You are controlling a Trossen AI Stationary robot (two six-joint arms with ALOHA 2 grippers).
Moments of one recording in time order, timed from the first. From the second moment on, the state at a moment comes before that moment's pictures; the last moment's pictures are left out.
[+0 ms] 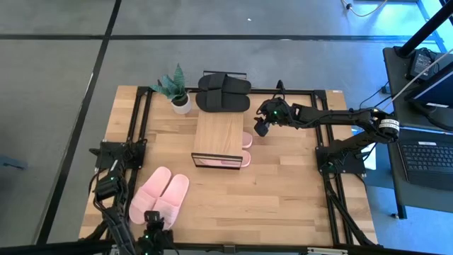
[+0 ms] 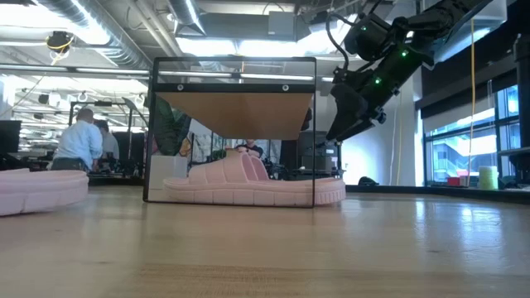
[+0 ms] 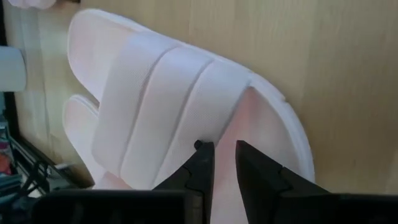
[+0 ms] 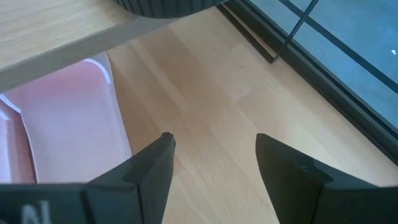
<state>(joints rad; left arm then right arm) -1.15 2.32 1.82 -1.57 -0.39 -1.31 -0.37 1.38 0.77 -0.15 0.22 0.16</state>
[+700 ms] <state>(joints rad) -1.14 2.32 1.82 -1.57 -0.38 -1.17 -0.37 1.38 0.77 -0.15 0.22 0.15</state>
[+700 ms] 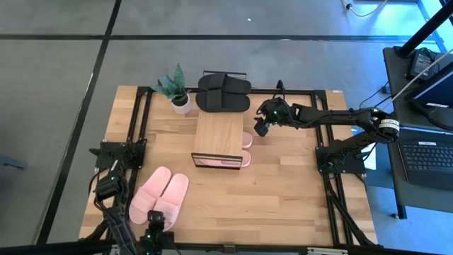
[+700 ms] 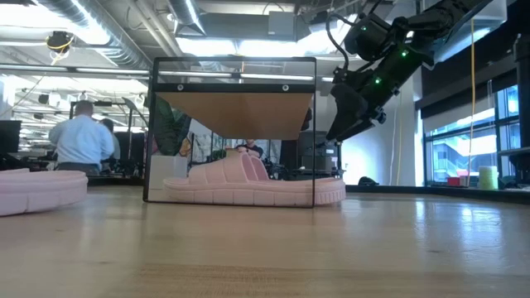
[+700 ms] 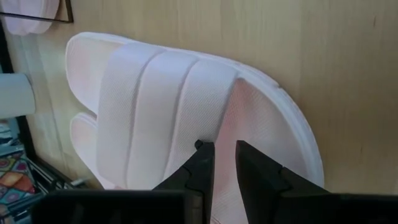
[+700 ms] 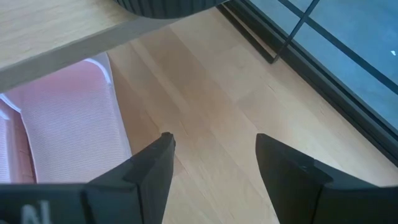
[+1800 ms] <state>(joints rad) -1.10 2.32 1.82 -1.57 -0.33 -1.20 -0.37 1.38 0.77 -0.15 0.22 0.12</state>
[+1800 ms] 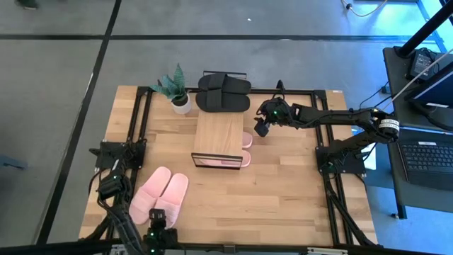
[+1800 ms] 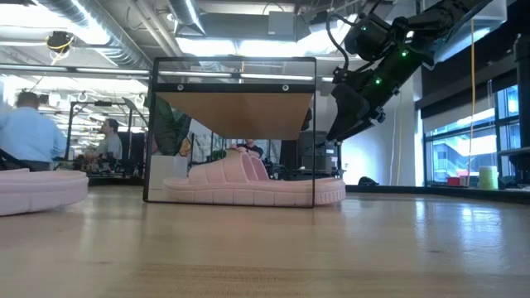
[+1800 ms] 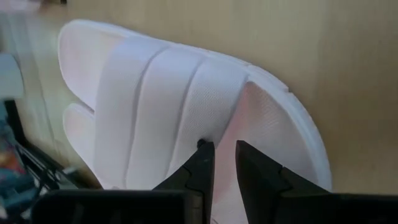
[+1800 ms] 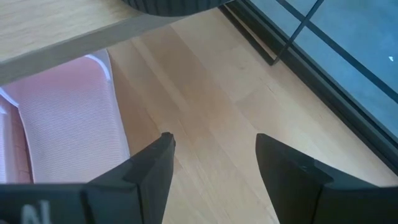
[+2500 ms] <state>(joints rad) -1.07 2.32 1.89 -1.57 -0.29 -1.26 -0.37 1.38 0.77 -0.15 0.22 0.13</state>
